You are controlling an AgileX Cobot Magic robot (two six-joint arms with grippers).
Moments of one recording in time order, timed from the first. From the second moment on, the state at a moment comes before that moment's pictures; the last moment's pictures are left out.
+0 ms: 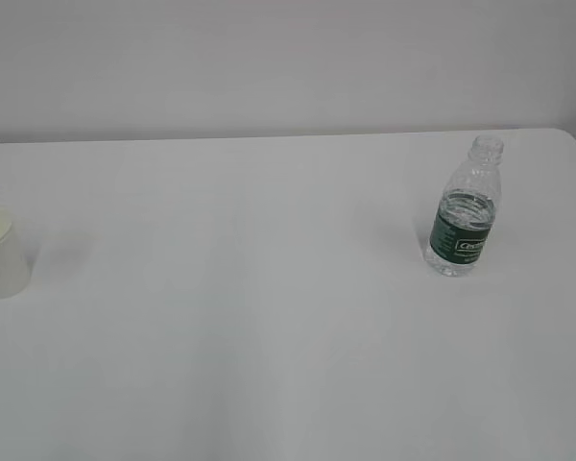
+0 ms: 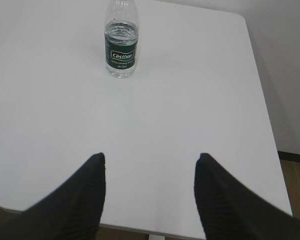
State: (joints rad) left arm -0.06 0.00 -0.53 0.01 1.11 -0.08; right arm 0.05 -0.02 -0.52 0.00 1.12 -0.18
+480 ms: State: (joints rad) left arm -0.06 0.00 -0.53 0.01 1.11 -0.08; right arm 0.05 -0.02 -0.52 0.00 1.12 -0.18
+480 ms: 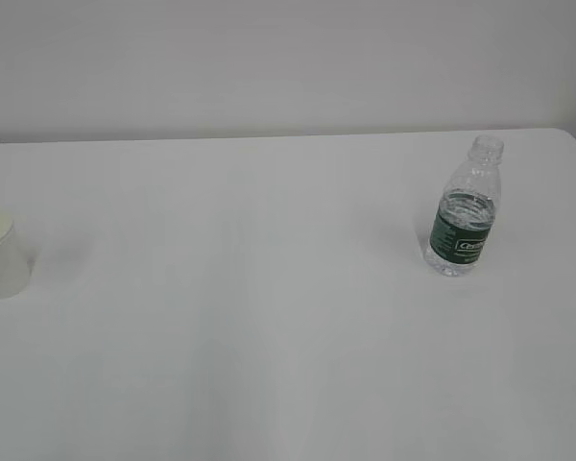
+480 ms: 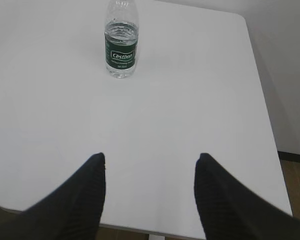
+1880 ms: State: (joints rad) left arm -0.06 0.01 -0.56 0.01 1.01 -0.08; right arm 0.05 -0.01 -0.54 0.01 0.97 -0.14
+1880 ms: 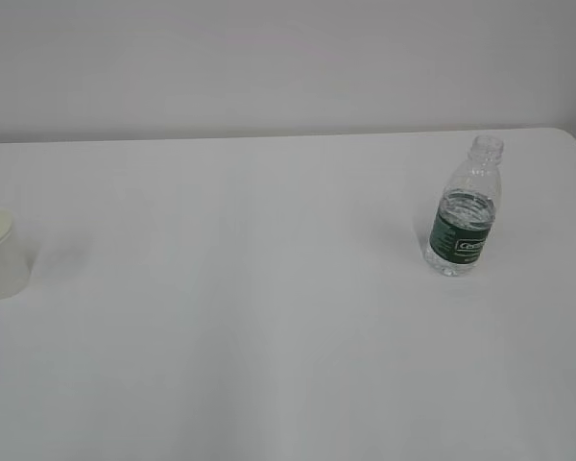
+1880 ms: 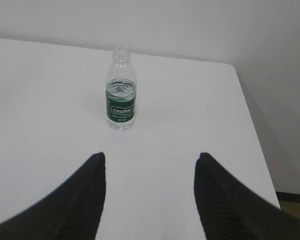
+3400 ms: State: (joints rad) left arm -0.06 0.55 -0.68 0.02 0.44 -0.08; right arm 0.05 0.41 -0.64 0.23 0.36 -0.23
